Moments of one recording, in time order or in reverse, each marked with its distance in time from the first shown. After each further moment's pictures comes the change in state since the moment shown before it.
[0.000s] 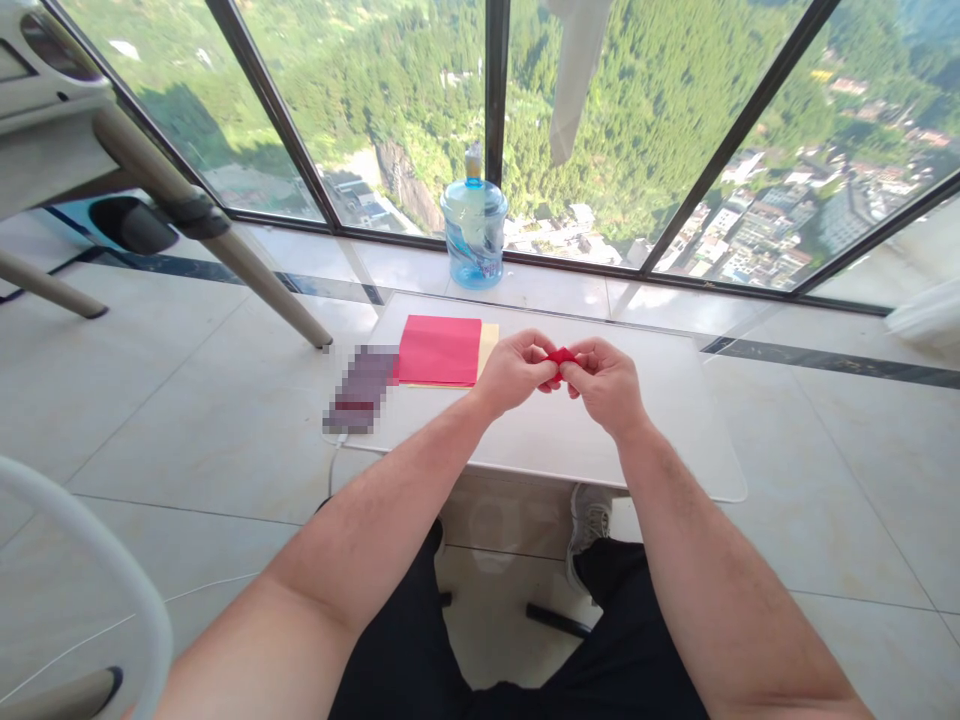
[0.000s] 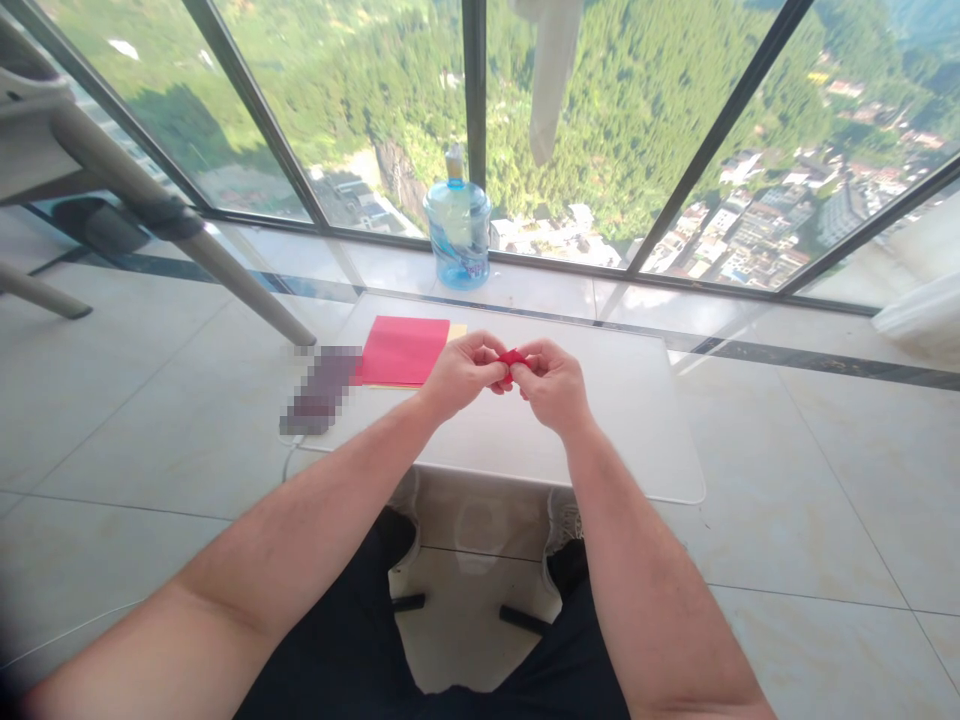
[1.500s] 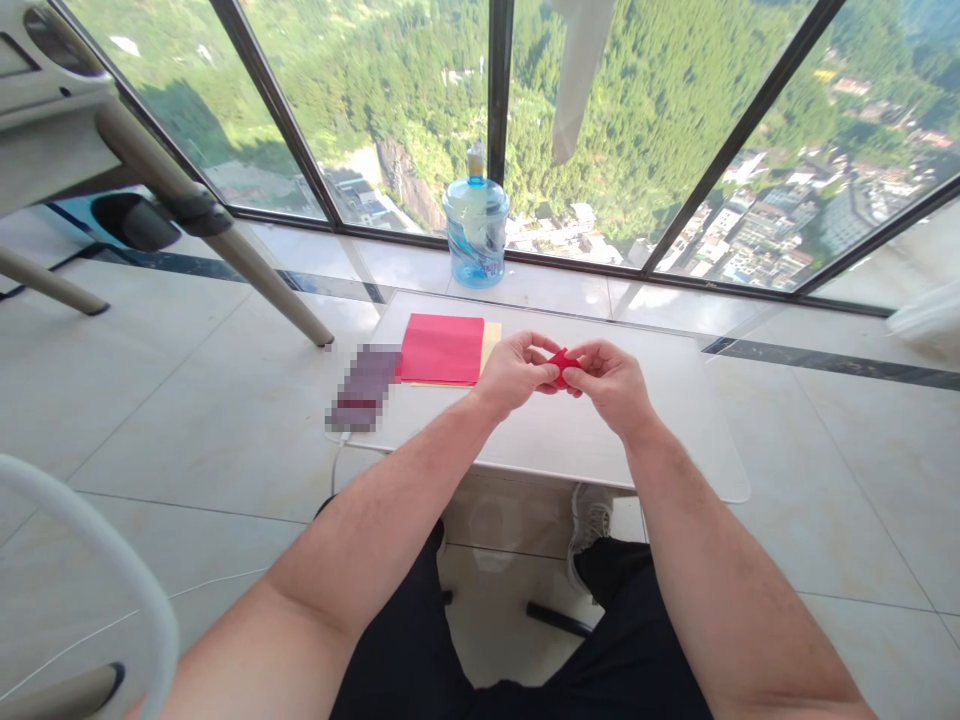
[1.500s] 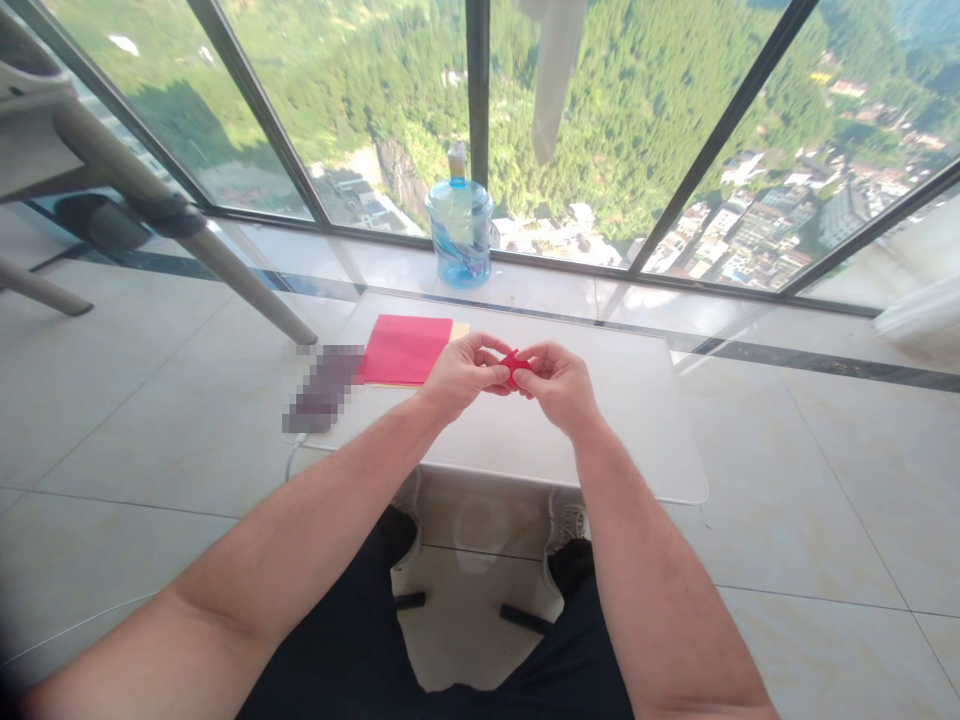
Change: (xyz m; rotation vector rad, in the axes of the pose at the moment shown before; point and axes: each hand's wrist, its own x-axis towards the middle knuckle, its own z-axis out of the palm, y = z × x) left_hand -0.005 0.005 -0.001 -0.113 0.037 -0.132; right_hand 0.000 0.002 -0.007 0.142 -0.096 0.034
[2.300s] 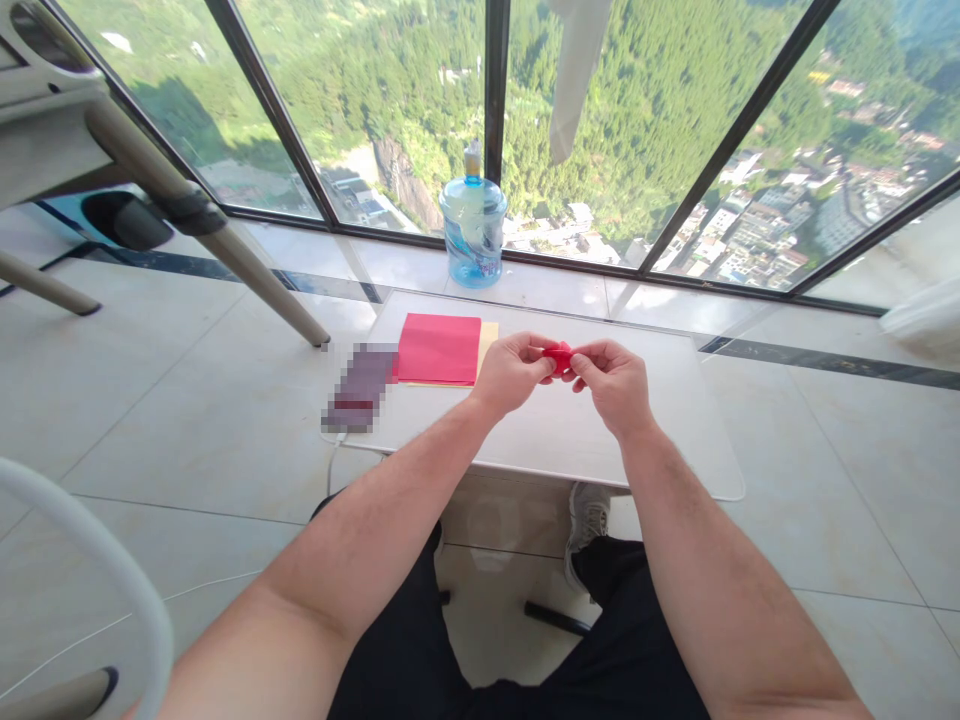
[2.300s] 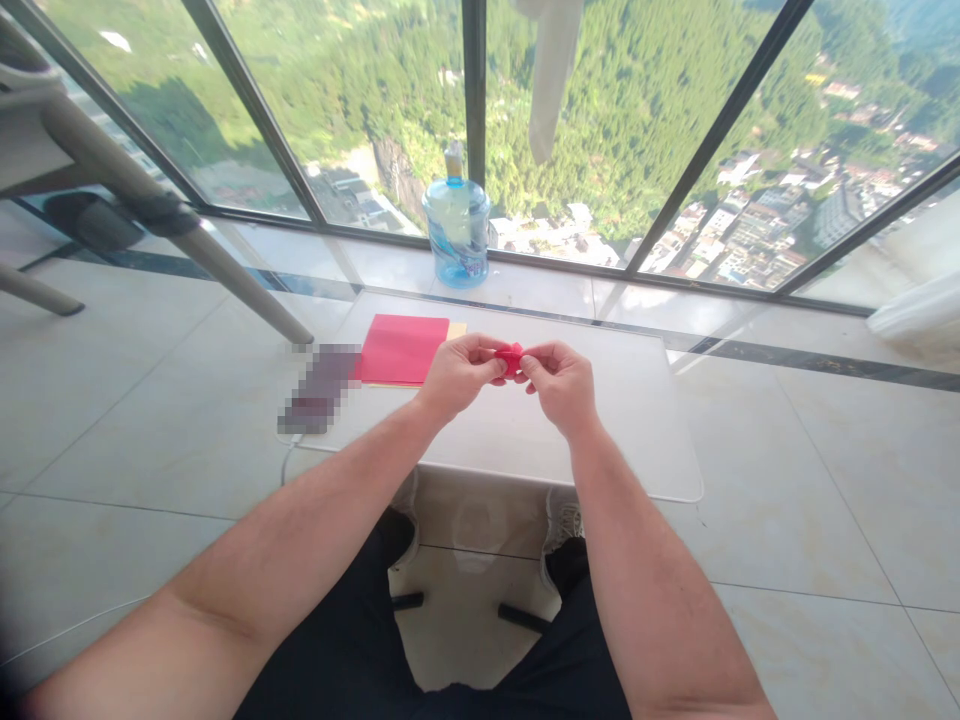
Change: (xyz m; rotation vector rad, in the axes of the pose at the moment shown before) left_hand 0.002 -0.005 0.002 0.094 0.052 0.148; right_hand 0.000 0.001 -0.001 -0.096 0.174 -0.023
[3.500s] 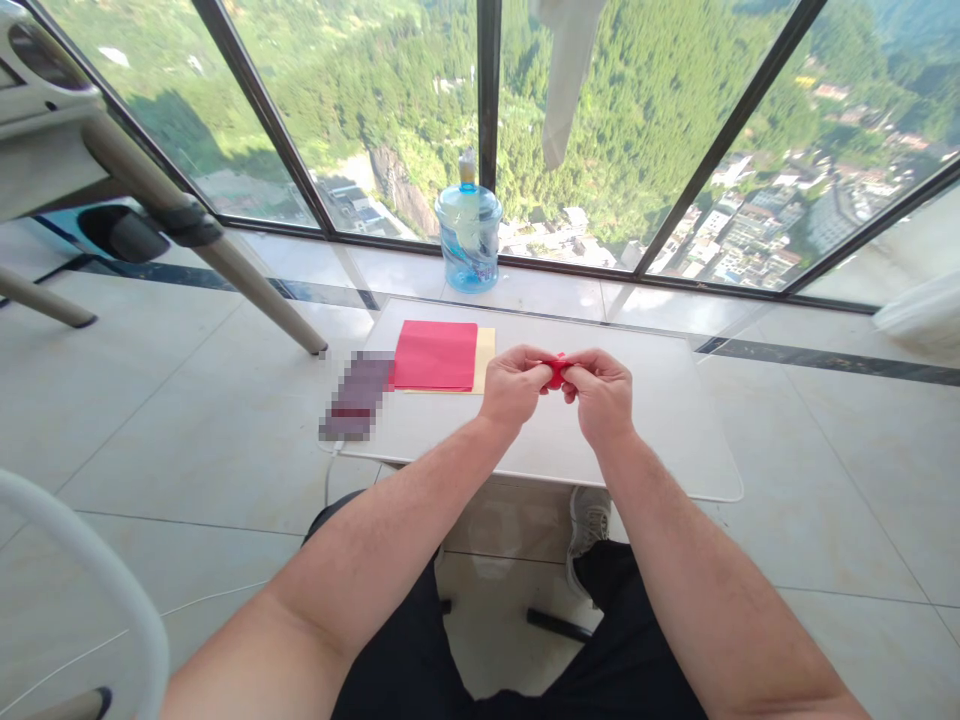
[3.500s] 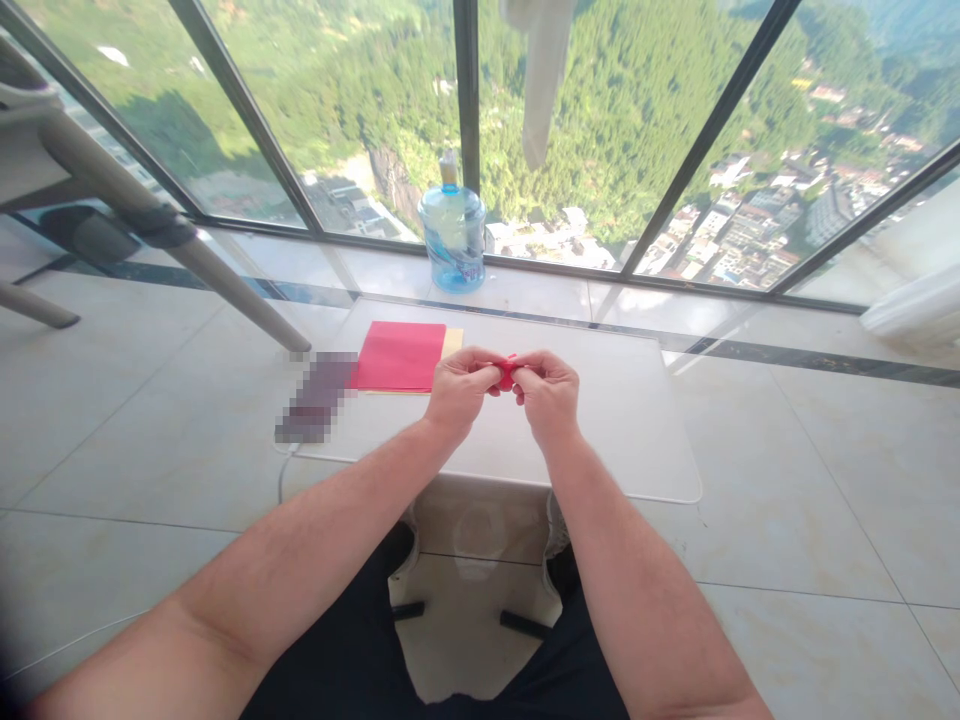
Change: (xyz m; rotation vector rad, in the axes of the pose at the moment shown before) left_hand -0.009 -0.001 0.022 -0.180 0.216 -0.026; right_hand -0.009 -0.007 0.027 0.238 0.191 0.056
